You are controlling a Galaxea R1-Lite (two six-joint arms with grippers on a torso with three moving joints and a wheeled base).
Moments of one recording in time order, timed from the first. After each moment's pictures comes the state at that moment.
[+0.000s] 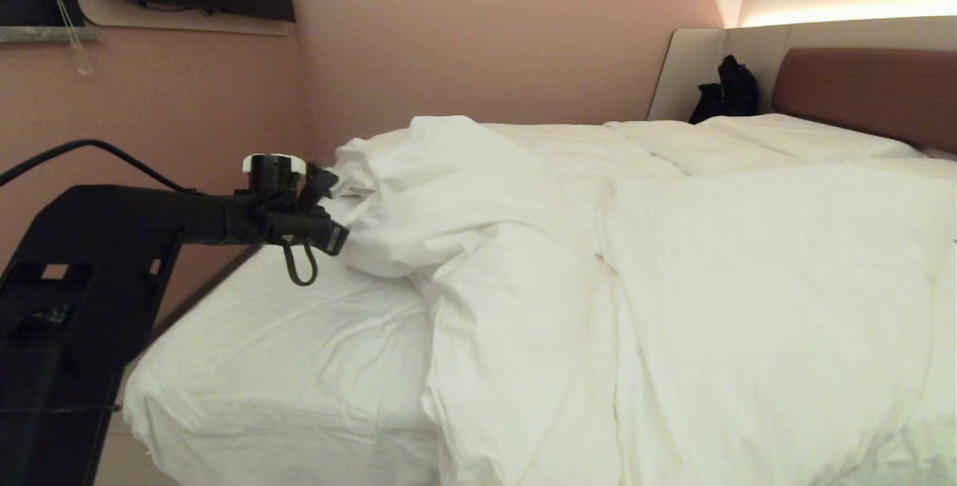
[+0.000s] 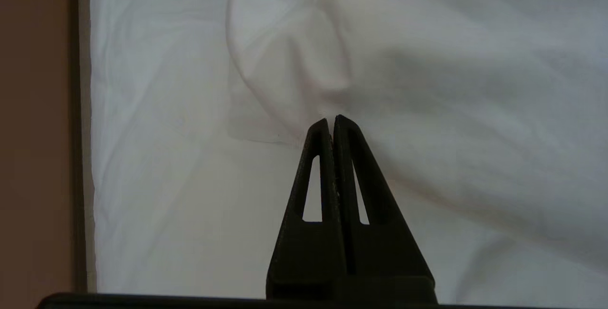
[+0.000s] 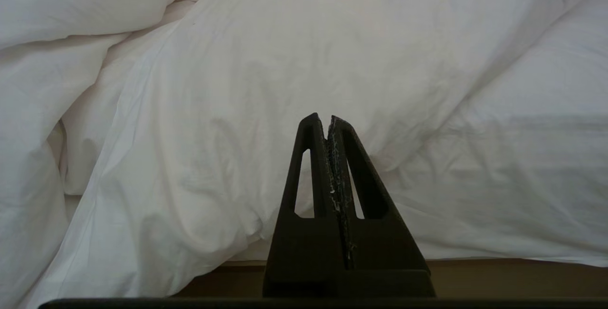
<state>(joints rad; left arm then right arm) -0.01 2.45 -1.94 0.02 -0.23 0.47 0.00 0.00 0.00 0.00 -0.02 0.03</state>
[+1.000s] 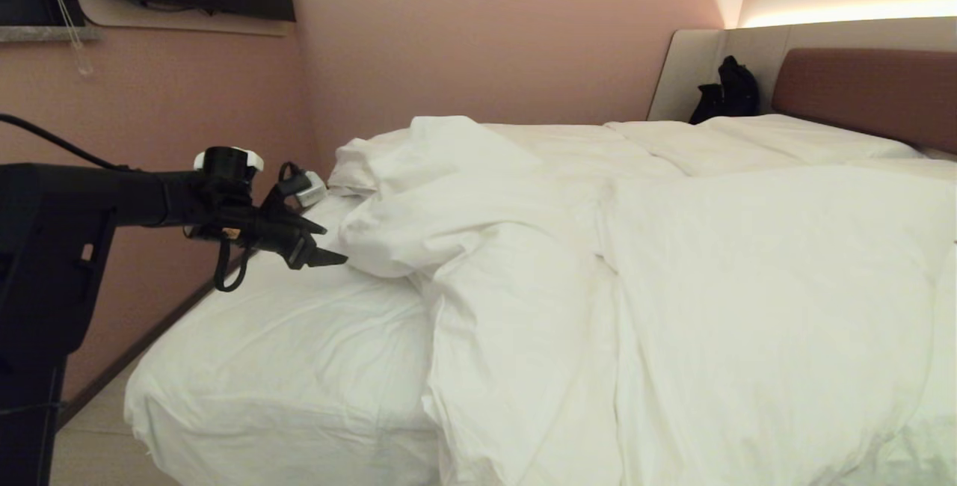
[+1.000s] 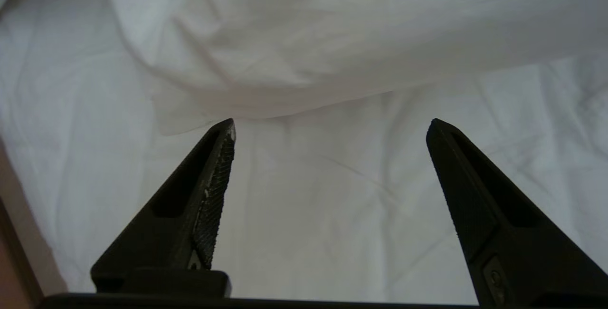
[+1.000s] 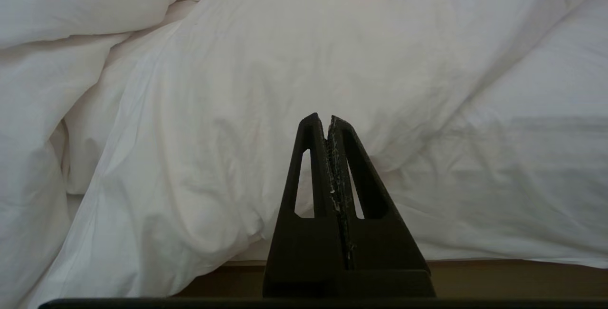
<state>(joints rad) 0.07 2.36 -1.92 0.33 -0.60 0.80 0.00 0.00 0.00 0.00 -0.02 0.03</state>
